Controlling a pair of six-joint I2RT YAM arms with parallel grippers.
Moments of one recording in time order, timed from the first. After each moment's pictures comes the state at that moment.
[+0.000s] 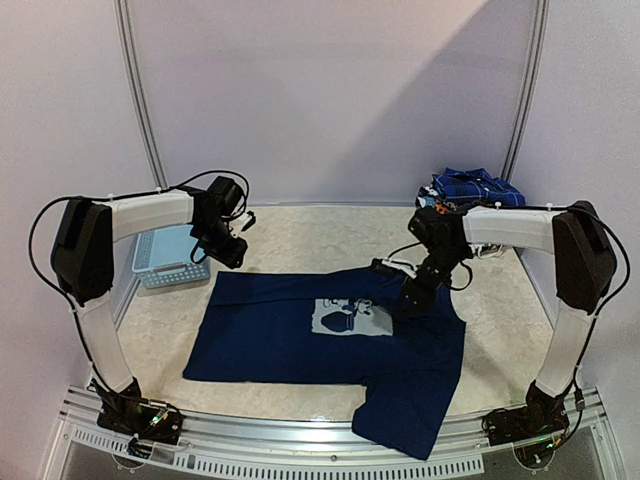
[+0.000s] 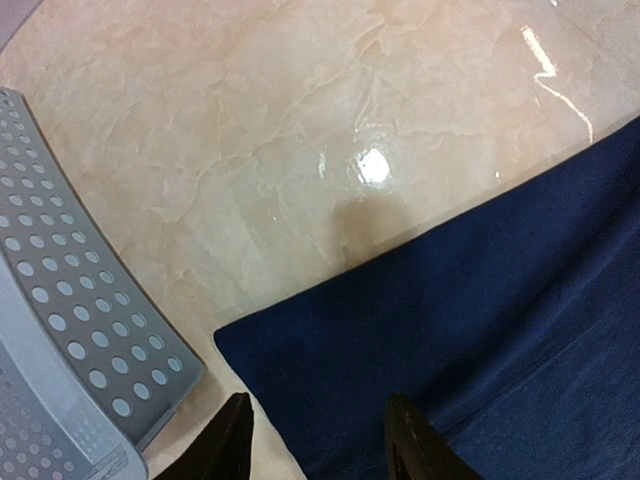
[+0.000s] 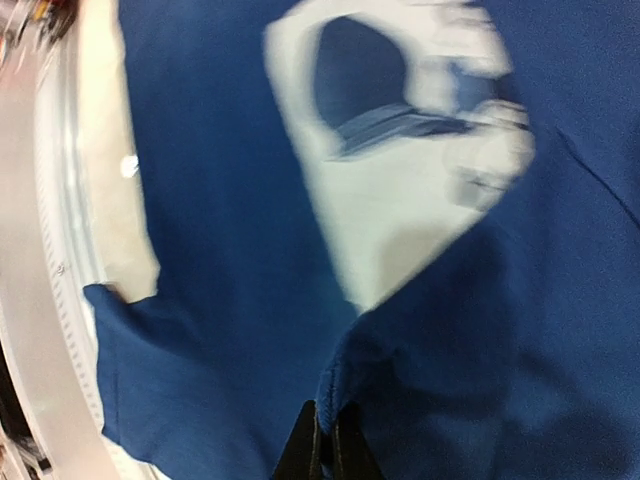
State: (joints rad) left arm -0.41 1.91 1.44 -0.74 -0.14 0.11; right arm 0.54 1.87 1.33 -0.93 -0.56 -0.51
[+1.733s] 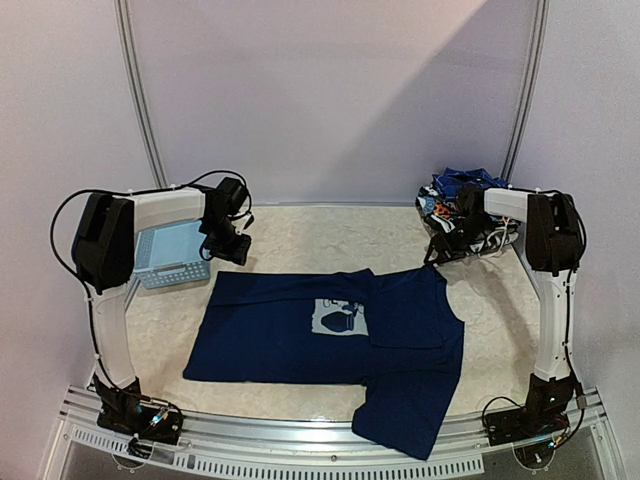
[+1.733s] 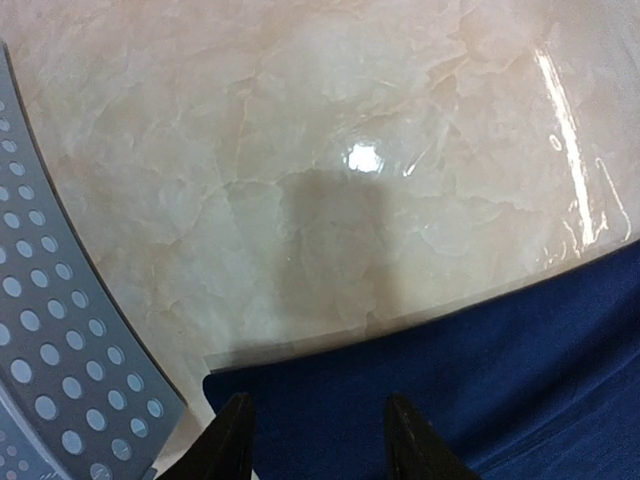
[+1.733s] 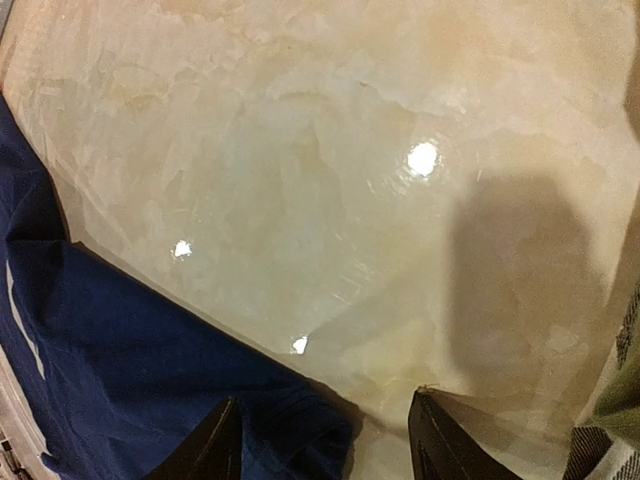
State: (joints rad) left arm -0.38 2.06 1.59 -0.78 -0.13 -0.06; right arm 0.12 2.30 1.81 -0.90 -0.49 -0.29
